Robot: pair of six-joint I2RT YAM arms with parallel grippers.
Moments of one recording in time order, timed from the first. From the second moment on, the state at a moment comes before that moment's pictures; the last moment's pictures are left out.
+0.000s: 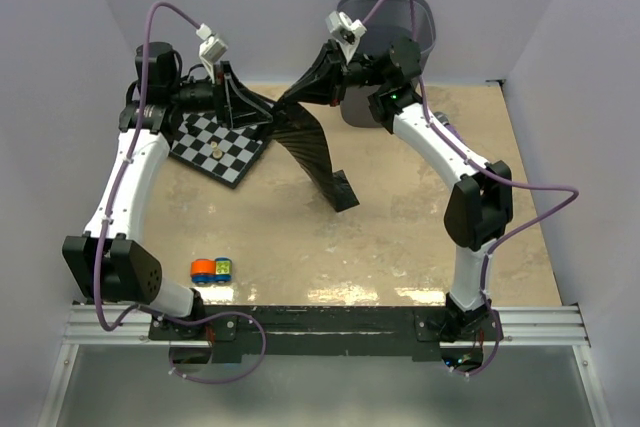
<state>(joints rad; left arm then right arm) -0.05 1.48 1.53 -0.36 1.29 -0.11 0.49 1.95 1.83 0.74 -1.30 0.62</state>
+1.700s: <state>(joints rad) -0.09 1.53 1.49 0.11 1.27 -0.46 0.50 1.95 1.71 0.83 -1.25 0.73</state>
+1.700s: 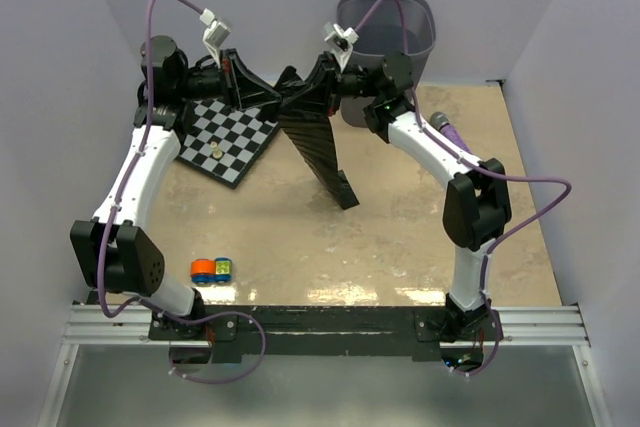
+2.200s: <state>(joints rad) -0.11 1.55 1.56 -0.08 1.17 -0.32 0.50 1.95 1.70 0.89 -1.29 0.80</state>
